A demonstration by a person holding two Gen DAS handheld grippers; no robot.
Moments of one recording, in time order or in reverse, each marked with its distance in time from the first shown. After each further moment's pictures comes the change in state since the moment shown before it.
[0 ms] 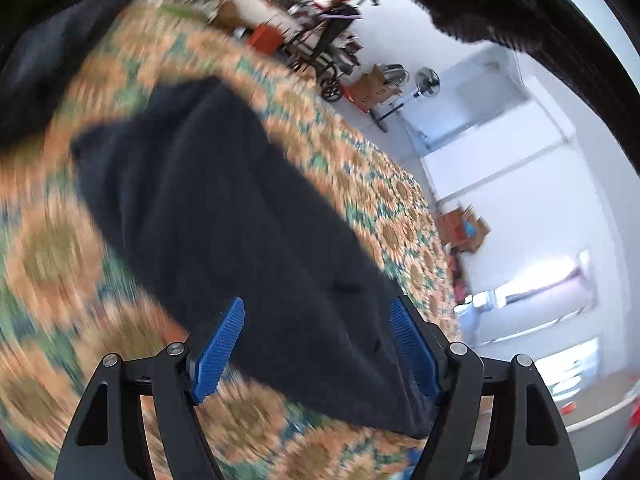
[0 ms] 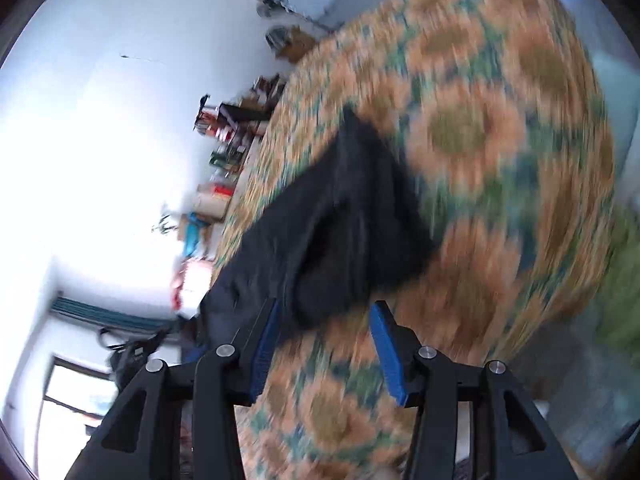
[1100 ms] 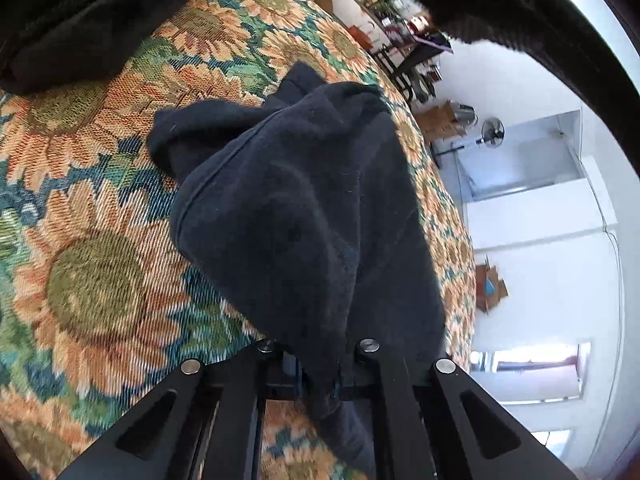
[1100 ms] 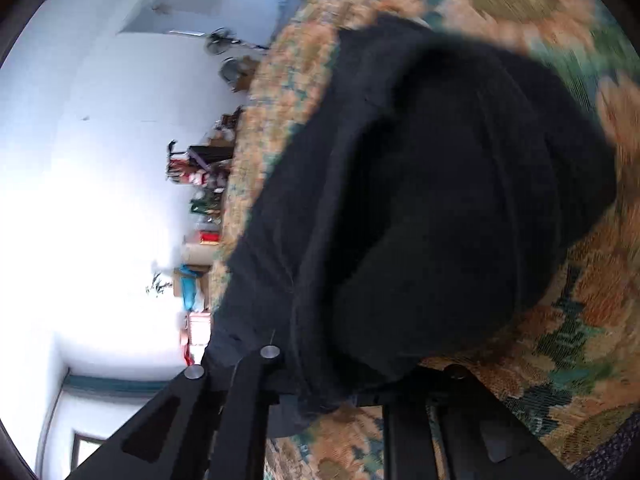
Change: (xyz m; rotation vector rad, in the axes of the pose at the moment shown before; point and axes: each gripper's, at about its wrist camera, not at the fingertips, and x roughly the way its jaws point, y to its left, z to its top) left arm 0.049 0.050 0.071 -0.225 -0.010 0.115; right arm 0.089 0.039 0.005 0.133 -0.147 -0.045
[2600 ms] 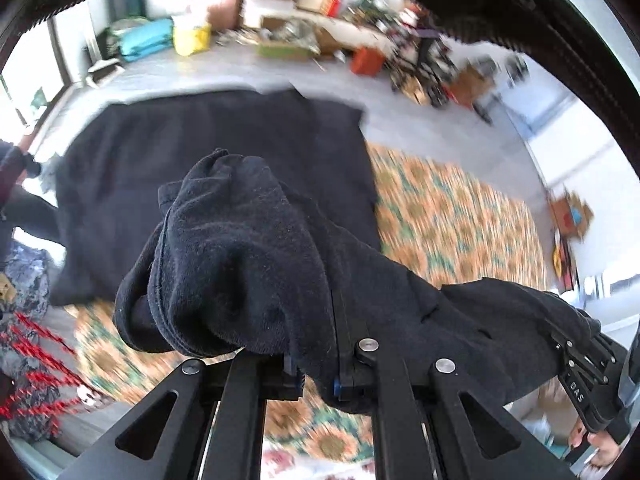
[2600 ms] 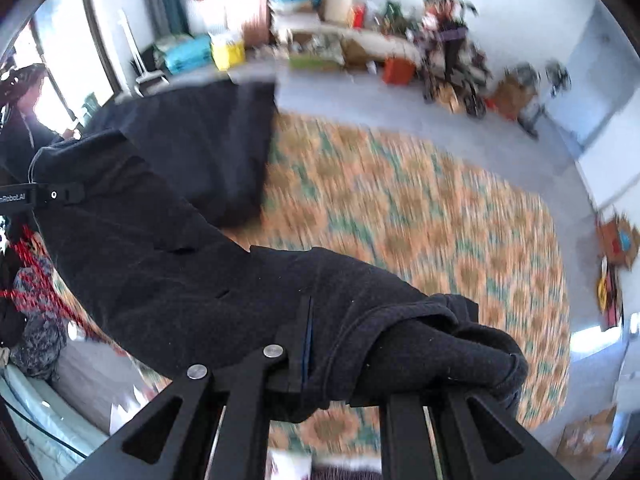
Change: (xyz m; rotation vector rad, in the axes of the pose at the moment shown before) left arm -0.327 0.028 0.137 0.354 -0.060 0.392; right arm 0.028 0.365 -0.249 -1.500 0.461 -0.426
